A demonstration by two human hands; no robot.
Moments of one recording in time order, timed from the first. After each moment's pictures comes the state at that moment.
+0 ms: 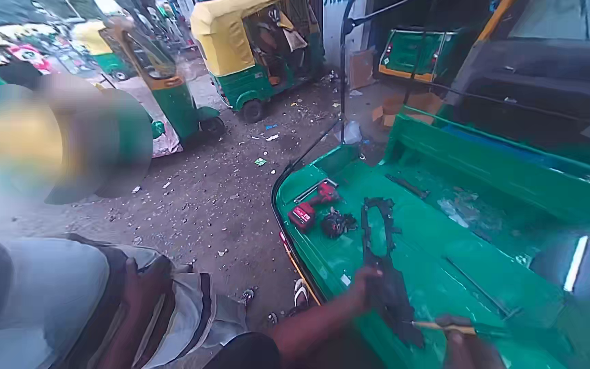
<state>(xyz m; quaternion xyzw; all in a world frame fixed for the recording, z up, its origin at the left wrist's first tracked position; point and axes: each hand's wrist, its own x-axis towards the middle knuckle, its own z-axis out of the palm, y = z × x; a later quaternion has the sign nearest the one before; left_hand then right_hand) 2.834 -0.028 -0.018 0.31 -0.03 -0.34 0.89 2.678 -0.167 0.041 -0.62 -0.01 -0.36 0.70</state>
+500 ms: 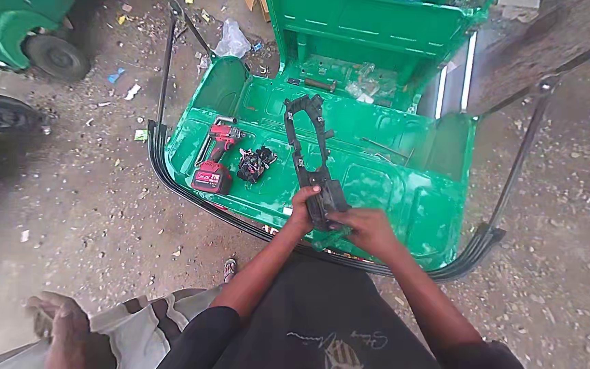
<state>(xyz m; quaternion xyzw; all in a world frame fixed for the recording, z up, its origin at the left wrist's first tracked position) 2.829 -0.061 -0.022 0.35 -0.06 -0.44 0.82 2.674 -0.188 0.009 -0.93 0.00 -0.19 0.30</state>
